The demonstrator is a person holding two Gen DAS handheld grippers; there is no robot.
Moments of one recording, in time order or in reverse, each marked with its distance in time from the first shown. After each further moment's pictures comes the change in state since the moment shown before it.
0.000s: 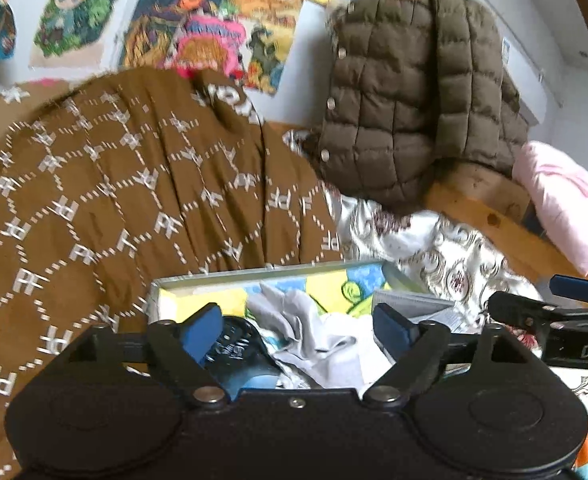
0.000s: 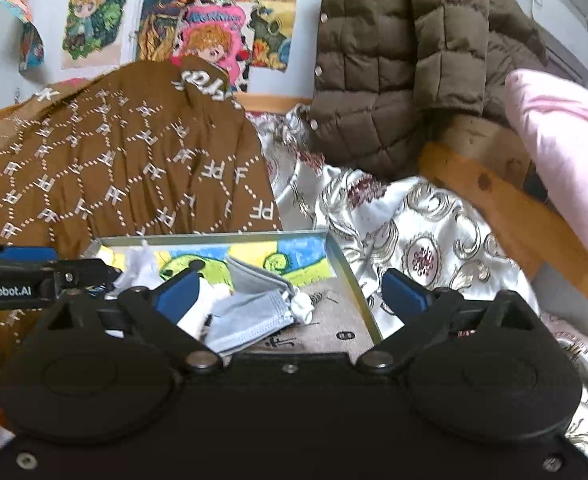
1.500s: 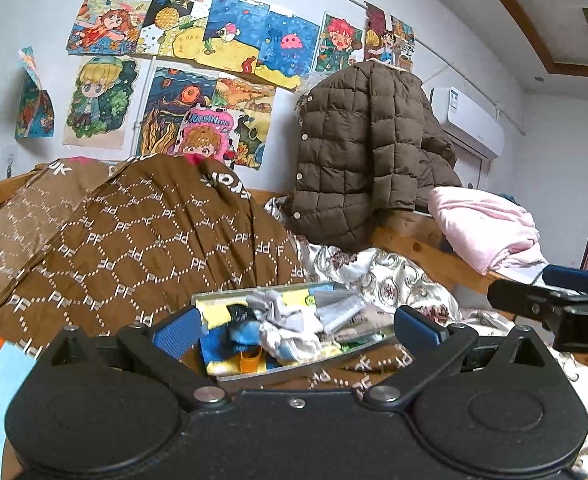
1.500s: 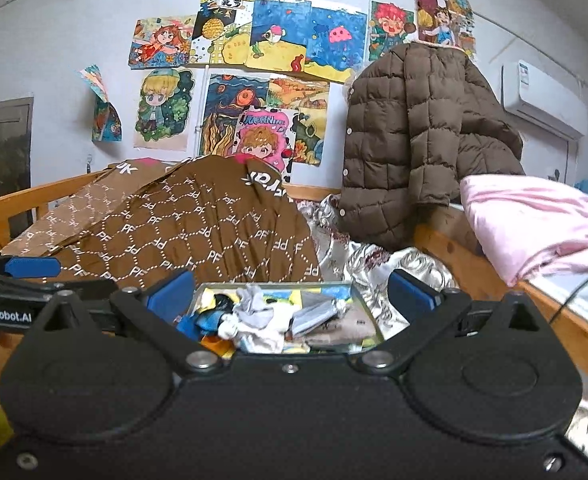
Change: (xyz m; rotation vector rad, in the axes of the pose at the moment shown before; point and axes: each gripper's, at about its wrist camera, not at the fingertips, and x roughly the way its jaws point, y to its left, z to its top) left arm -0.274 -0.047 -0.055 0.071 -0.158 -0.013; right arm -0.306 0.025 -0.016 0.000 -0.222 0.087
